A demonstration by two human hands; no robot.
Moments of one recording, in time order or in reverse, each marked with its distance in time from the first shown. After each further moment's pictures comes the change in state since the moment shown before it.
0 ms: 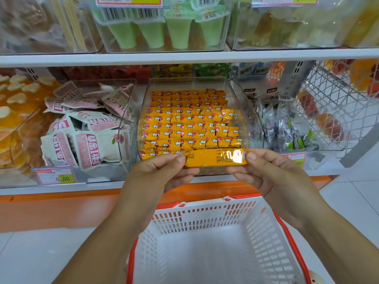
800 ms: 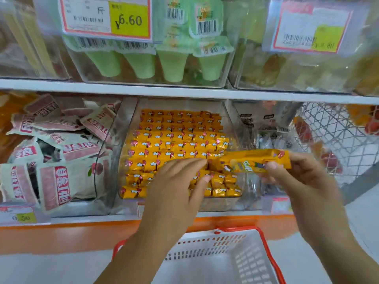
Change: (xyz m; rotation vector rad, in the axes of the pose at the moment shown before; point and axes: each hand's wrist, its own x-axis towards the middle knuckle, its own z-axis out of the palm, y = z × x) left_hand 0.077 -0.013 0.041 1.109 0.115 0.632; right_hand 0.046 -0.043 -0.021 -0.443 0.351 -0.368
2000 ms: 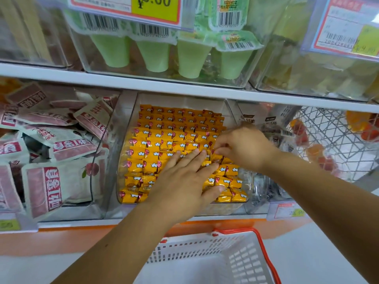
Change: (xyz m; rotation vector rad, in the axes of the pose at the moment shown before) left_hand 0.040 -0.029 0.020 0.359 -0.476 0.175; right_hand 0.121 0.025 0.070 -1.317 -0.667 -0.601
